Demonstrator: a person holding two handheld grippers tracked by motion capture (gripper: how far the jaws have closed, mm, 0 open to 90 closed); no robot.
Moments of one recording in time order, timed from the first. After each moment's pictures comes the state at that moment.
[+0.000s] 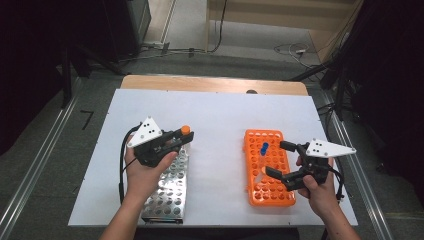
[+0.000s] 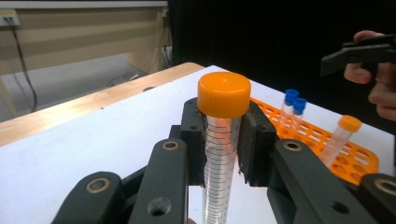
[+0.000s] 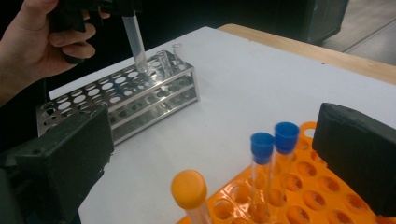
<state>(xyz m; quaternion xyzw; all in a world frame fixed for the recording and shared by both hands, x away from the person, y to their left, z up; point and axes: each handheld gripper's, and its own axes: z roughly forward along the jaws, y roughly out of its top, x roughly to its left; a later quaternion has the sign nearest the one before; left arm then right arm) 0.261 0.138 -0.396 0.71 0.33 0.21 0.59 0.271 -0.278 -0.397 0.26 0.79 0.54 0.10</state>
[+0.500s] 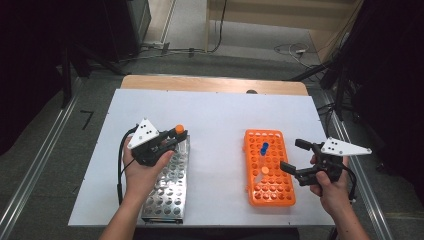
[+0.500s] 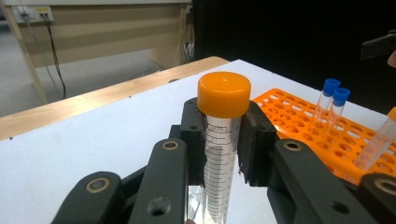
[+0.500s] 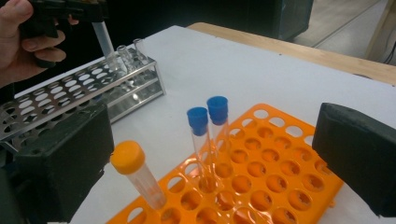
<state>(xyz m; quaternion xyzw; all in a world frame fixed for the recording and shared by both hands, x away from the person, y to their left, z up) 0.267 0.145 -0.415 0.70 0.35 0.24 0.57 0.281 -0.315 -0.405 0.29 0.78 0.54 0.13</state>
